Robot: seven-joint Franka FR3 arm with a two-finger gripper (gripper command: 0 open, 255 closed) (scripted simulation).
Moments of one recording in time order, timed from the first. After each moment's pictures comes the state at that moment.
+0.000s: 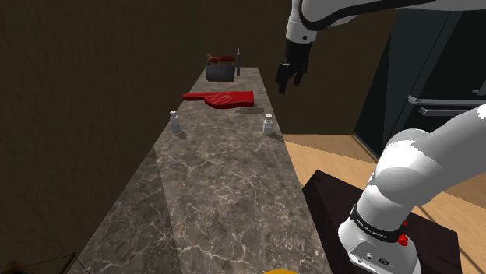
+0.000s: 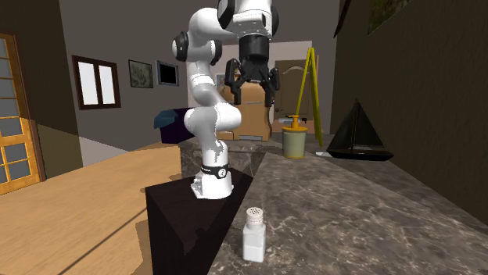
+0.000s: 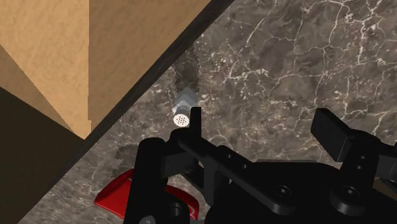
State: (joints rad) arm -0.04 -0.63 -0.13 -2.36 -0.16 1.86 -0.03
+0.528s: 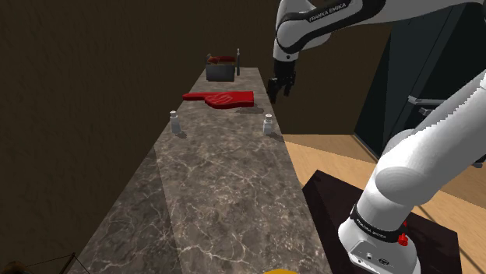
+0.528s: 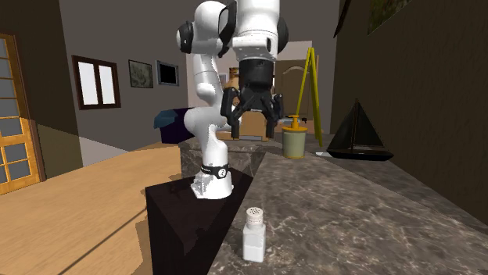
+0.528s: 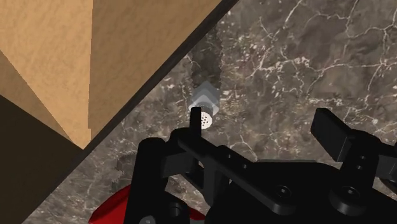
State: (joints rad) arm -0.05 -0.36 -0.21 -2.29 -0.17 2.02 -0.09
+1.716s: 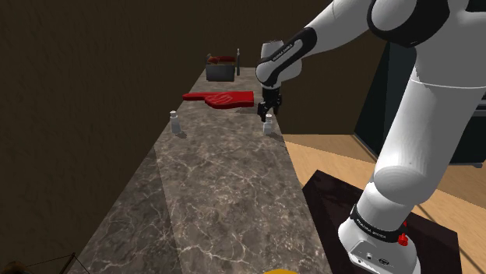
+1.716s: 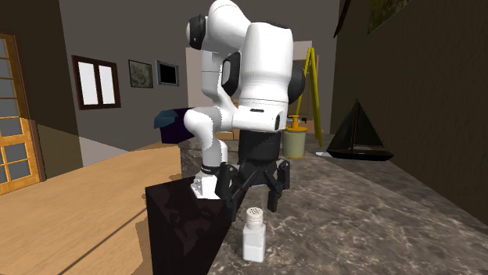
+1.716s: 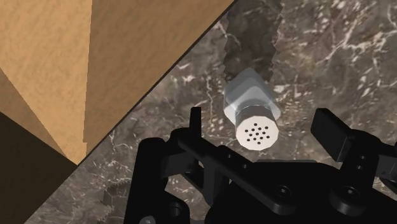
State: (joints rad) arm -0.07 0.08 -0.27 -2.16 -0.10 2.27 -0.20
